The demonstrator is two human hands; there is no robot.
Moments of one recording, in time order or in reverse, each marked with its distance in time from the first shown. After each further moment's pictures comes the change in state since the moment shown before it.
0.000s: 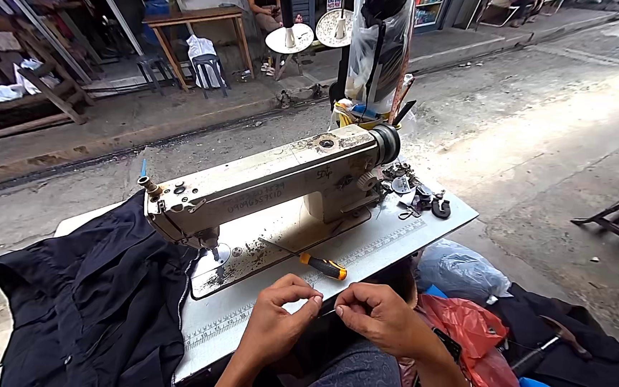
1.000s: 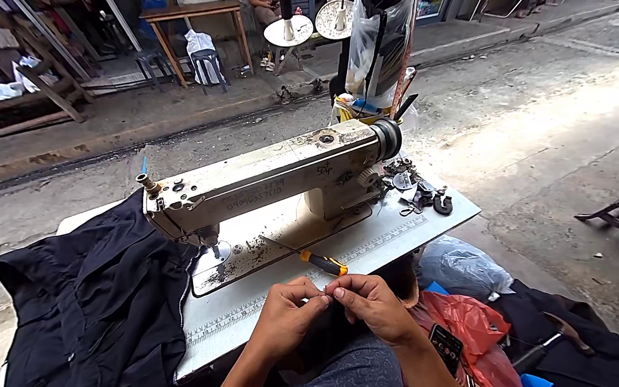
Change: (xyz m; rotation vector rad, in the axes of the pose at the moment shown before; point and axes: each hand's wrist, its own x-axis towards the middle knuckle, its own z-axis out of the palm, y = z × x) left_hand 0.006 0.003 0.010 -0.160 -0.049 -0.212; right_hand 0.007 0.009 0.017 0.572 0.085 0.179
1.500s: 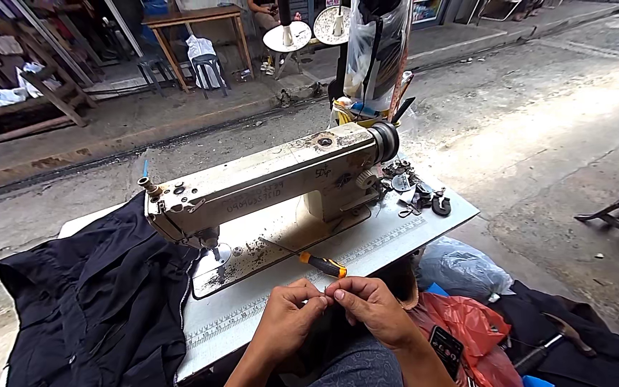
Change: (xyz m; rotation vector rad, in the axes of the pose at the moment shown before) left_hand -0.001 -0.001 0.002 0.023 -0.003 0.016; right_hand -0.004 0.000 -0.001 -0.004 0.015 0.001
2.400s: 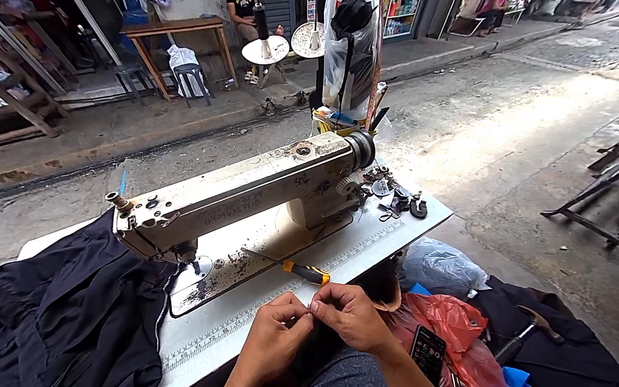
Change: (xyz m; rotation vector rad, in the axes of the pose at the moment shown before) left_hand -0.006 -0.018 0.008 0.180 -0.002 0.108; right_hand 0.001 0.006 0.000 -0.189 0.048 -0.107
